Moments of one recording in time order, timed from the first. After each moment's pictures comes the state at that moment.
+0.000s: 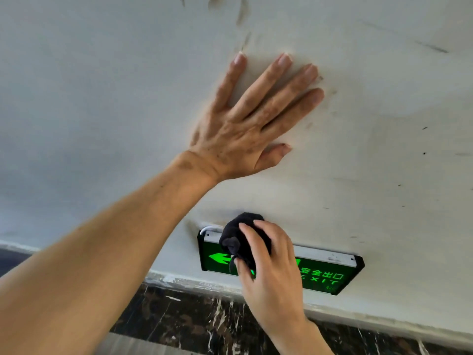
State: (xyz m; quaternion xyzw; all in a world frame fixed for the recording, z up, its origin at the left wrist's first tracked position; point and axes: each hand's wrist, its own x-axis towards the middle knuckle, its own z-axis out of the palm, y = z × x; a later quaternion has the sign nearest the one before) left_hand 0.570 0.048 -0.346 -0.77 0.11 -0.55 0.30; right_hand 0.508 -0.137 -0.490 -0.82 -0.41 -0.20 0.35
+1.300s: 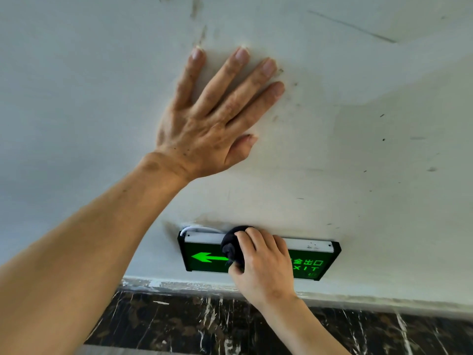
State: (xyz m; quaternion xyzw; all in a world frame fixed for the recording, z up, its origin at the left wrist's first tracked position) left_hand 0.564 0.046 -0.344 -0.77 0.09 -0.55 0.32; right_hand 0.536 -0.145 -0.516 -0.90 -0.38 -0.14 0.16
